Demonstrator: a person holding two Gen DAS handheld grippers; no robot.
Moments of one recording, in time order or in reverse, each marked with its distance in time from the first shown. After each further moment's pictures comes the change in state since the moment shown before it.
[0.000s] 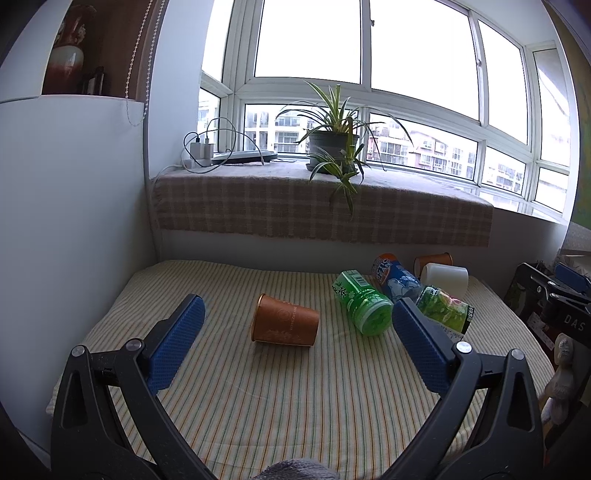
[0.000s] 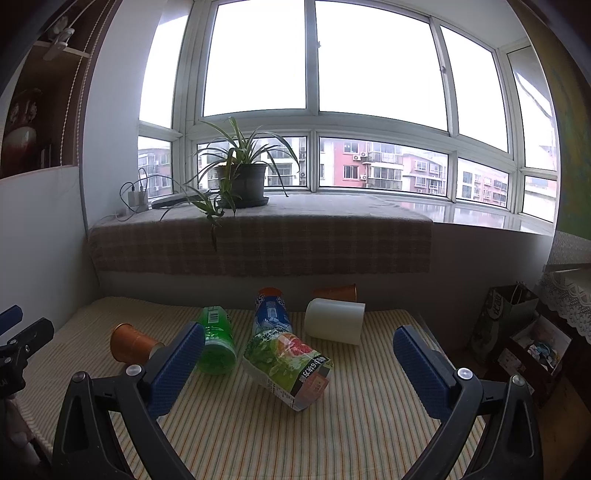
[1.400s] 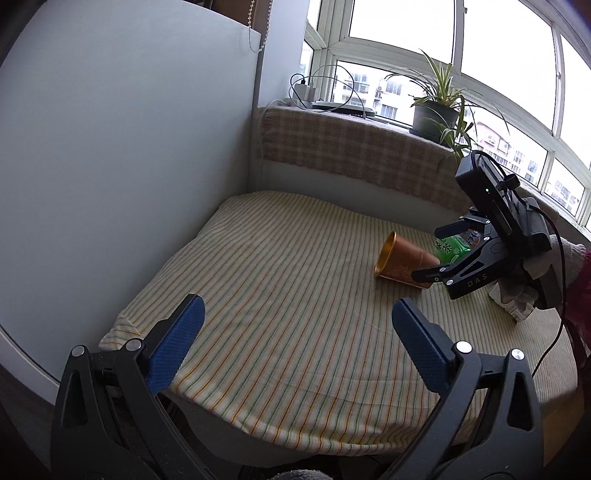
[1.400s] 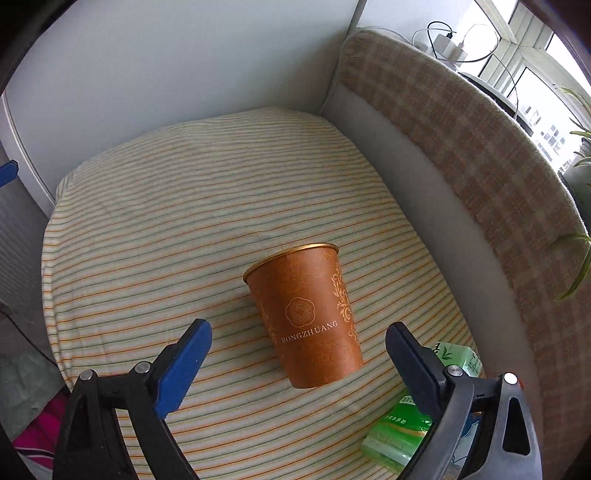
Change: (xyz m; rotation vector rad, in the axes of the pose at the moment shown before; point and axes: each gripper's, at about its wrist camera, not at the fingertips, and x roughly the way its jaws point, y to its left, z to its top) left arm -0.024 0.128 -0.053 -0.200 0.177 0.207; right arm 0.184 0.247 -0.029 -0.923 0.539 0.716
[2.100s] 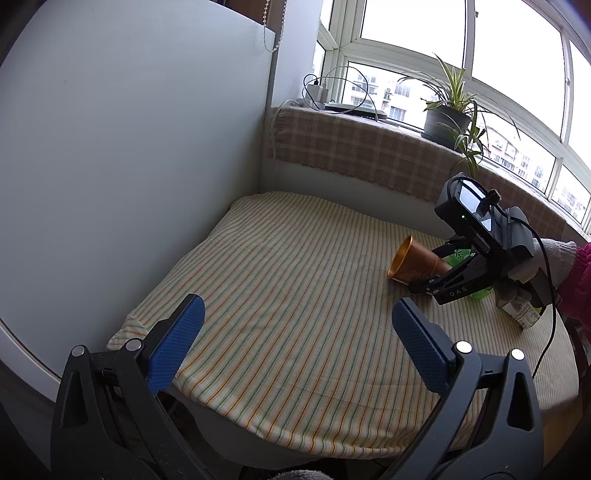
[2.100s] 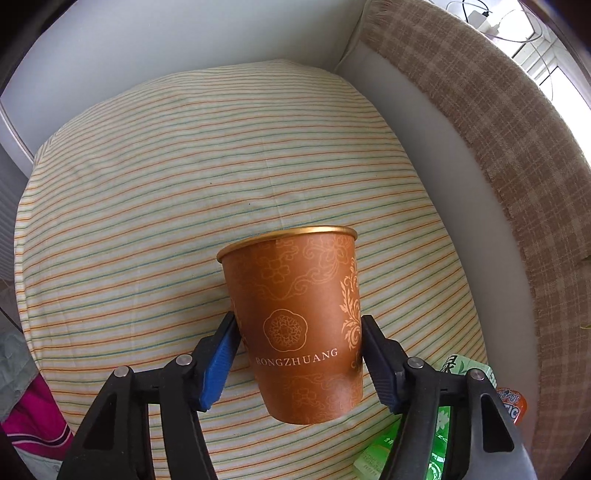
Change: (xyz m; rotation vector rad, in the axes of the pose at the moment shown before) left arm 0.003 0.010 0.004 -0.024 -0.001 0.021; right arm 0.035 -0.005 0.009 -0.041 0.126 0.008
